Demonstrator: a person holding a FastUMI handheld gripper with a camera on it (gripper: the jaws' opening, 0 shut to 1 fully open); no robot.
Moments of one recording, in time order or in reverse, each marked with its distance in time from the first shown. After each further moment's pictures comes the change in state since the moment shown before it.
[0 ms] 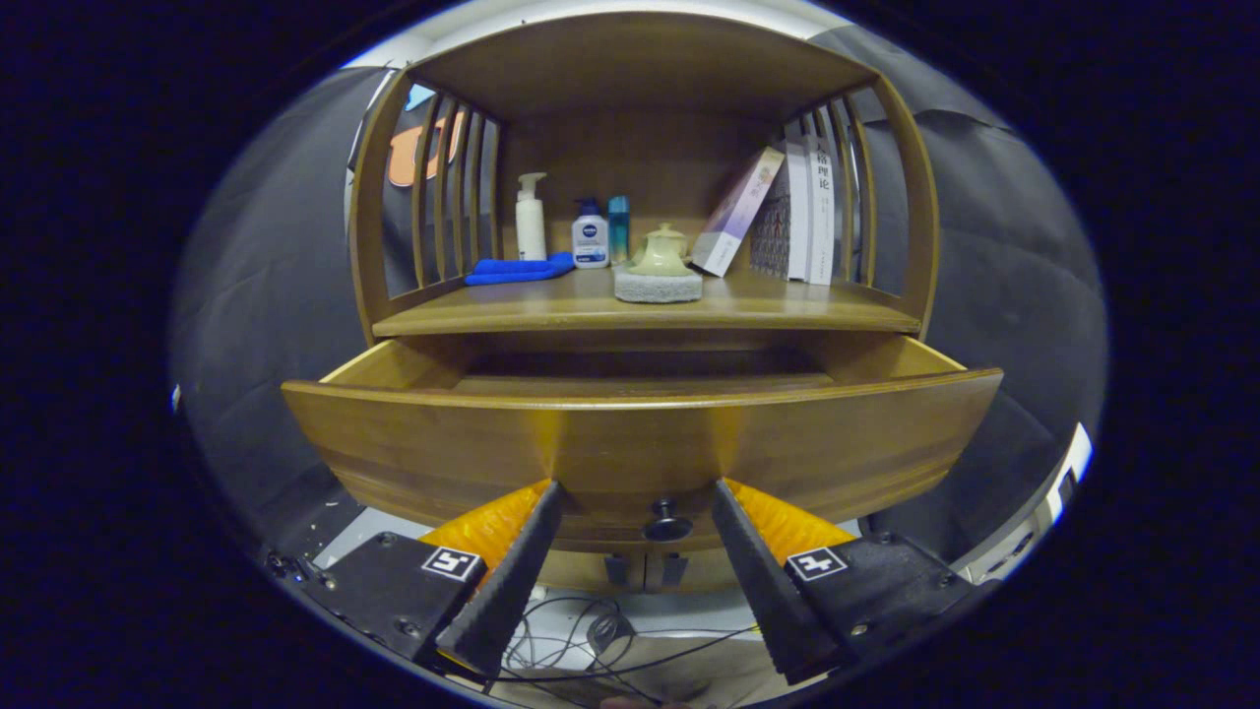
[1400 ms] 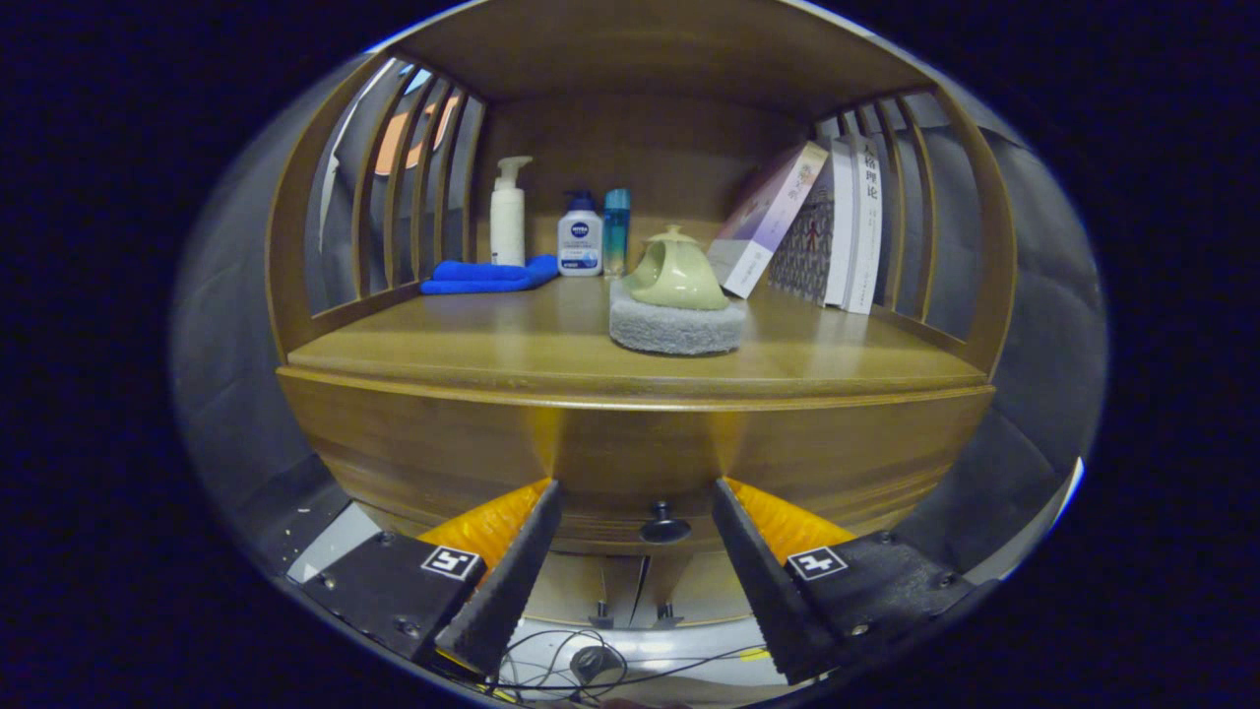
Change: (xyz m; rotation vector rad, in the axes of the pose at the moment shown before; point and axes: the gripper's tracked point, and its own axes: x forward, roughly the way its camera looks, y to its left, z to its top) arm 0.091 0.007 0.044 -0.049 -0.012 -0.049
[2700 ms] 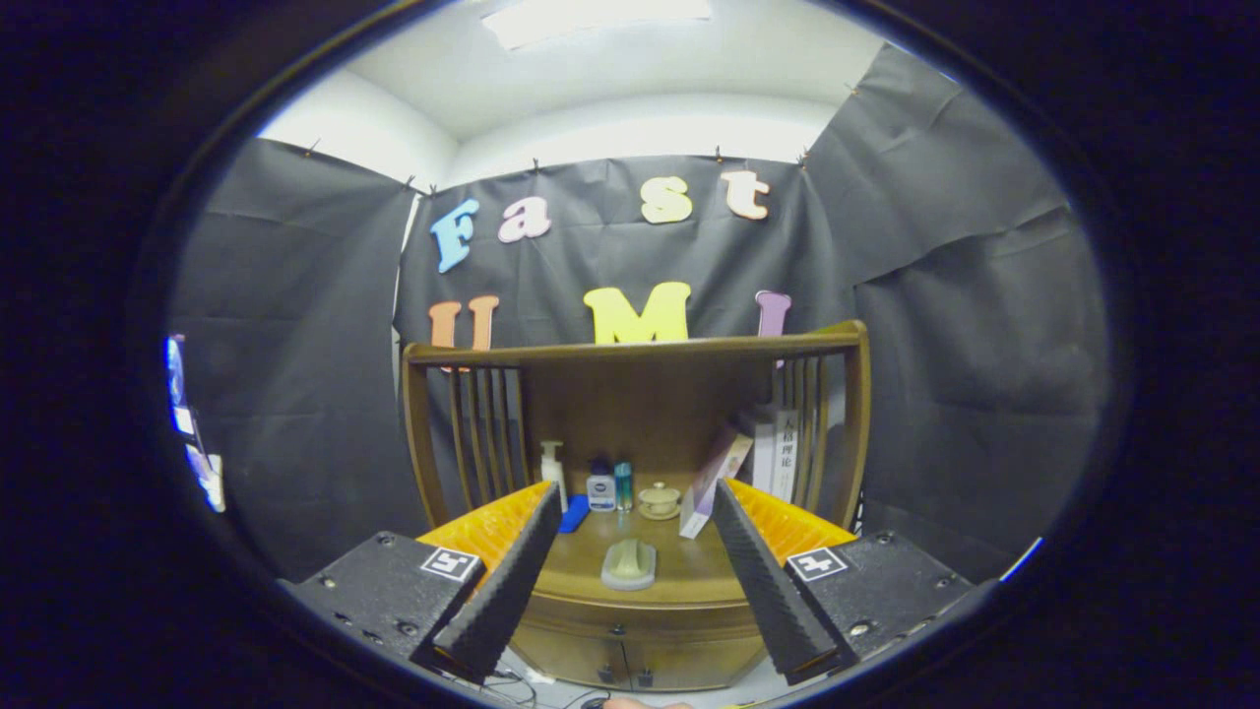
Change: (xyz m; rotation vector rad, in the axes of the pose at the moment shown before) arm -0.289 -0.103 0.258 0.059 -0.472 0.197
